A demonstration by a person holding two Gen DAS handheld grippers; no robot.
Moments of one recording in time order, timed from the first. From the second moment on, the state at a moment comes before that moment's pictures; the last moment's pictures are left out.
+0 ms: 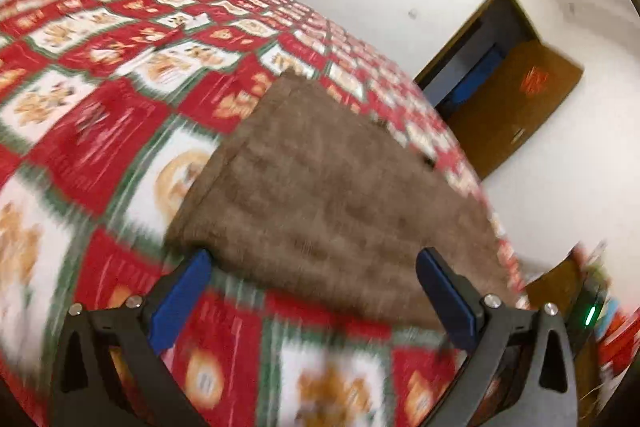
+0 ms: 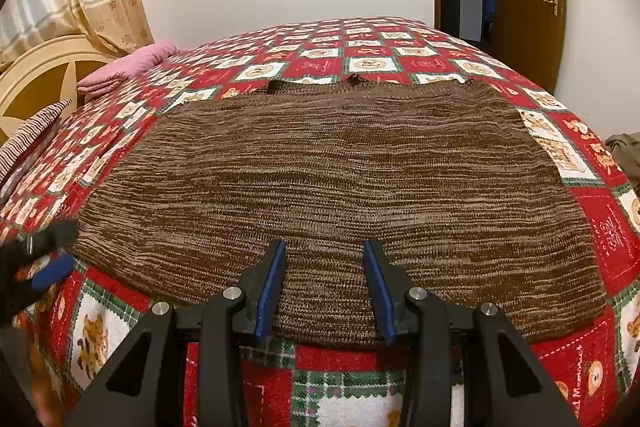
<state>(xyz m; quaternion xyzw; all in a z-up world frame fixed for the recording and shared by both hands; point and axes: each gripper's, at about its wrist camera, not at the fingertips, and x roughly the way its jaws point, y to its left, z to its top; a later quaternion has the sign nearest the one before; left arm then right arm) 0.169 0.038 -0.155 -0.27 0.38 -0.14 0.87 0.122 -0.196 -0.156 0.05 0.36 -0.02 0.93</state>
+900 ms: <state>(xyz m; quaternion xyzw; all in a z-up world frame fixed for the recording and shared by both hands) 0.191 0.096 -0.152 -0.38 0.38 -0.18 0.83 0.120 -0.130 -0.126 0.06 0.34 0.14 0.93</state>
